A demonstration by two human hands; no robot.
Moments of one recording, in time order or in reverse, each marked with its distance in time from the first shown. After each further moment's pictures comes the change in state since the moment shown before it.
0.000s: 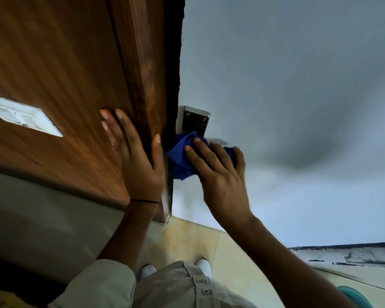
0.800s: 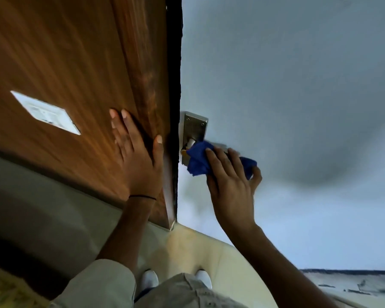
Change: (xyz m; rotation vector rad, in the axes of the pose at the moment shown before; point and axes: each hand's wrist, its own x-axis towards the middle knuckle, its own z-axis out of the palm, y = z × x) left_hand -0.001 0.013 -0.010 0.265 0.032 -0.056; right_hand -0.017 0.016 -0.010 0.102 -0.012 0.193
